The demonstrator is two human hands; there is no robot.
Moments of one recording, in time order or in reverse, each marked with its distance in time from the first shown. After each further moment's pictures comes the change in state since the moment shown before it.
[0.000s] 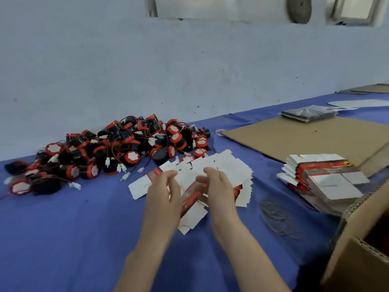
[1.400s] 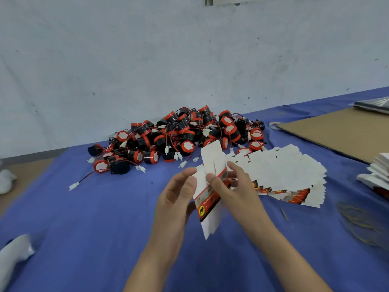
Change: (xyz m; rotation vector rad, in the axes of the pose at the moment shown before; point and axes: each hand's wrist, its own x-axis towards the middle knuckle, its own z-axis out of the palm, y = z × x) left_hand -0.027 -0.037 -0.099 -0.785 -0.059 -0.204; right_hand -0.017 0.051 0.055 -0.483 -0.327 -0.246
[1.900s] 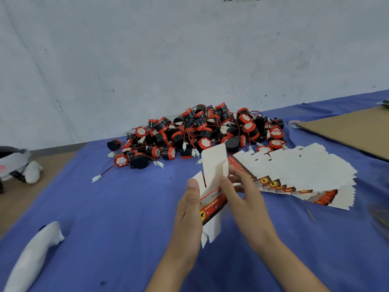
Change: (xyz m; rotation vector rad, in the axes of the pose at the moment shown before) left_hand -0.021 -0.003 -0.015 0.167 0.008 -0.002; right_hand -0.022 -0.001 0.038 0.174 -0.020 -0.069
